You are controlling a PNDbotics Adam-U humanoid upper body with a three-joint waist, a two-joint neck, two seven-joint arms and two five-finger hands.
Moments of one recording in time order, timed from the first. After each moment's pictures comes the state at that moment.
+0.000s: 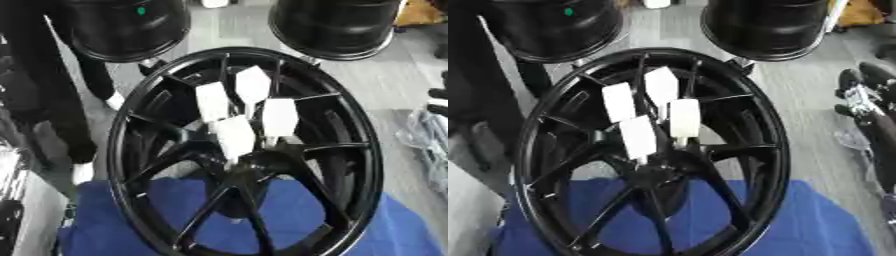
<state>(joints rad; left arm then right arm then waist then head) -0.31 0.40 0.18 -1.75 0.26 0.05 0.53 -0.33 -0.48 0.10 -1.91 -0.31 0.20 -0.34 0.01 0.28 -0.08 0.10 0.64</state>
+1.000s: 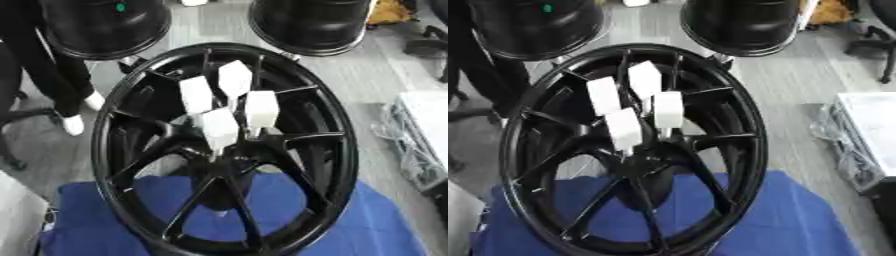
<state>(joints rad) -0.19 0.55 0.21 -1.75 0.26 0.05 0.56 -0.89 -0.90 0.25 -1.99 -0.28 0.18 0.23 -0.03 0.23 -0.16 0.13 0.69</state>
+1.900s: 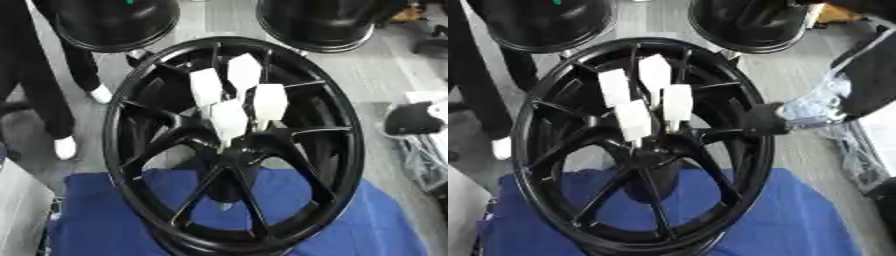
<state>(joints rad) -0.15 0.57 0.21 -1.73 0.26 0.06 0.55 -1.01 -0.90 0.52 -1.99 -0.09 0.25 0.53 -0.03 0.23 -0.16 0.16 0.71</state>
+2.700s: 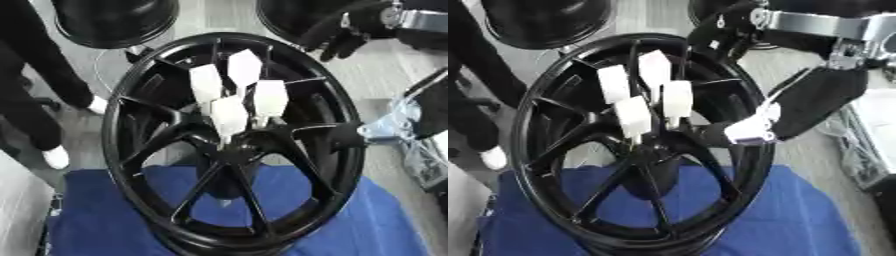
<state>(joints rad) -0.15 0.57 0.20 -1.73 0.27 0.06 0.55 -0.99 -0.81 0.60 -1.99 -0.02 0.40 0.51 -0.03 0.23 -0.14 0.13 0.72</state>
